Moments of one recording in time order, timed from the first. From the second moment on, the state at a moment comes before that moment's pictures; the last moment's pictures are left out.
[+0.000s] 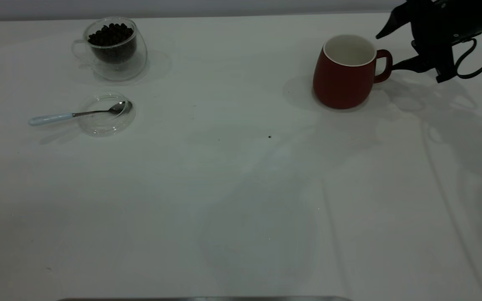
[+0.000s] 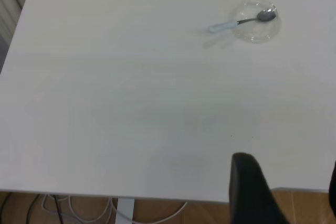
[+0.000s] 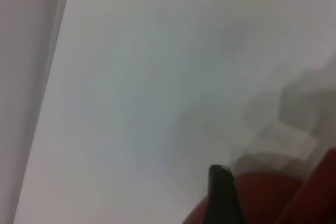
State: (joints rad) left arm 0.08 -0.02 -0.49 -0.01 1.14 0.01; right arm 0.06 2.39 -1.34 1.75 0.29 -0.58
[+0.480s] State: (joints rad) left arm 0.08 -0.02 -0.49 -0.01 1.14 0.01; right arm 0.11 2.40 -1.34 1.75 0.36 -0.58
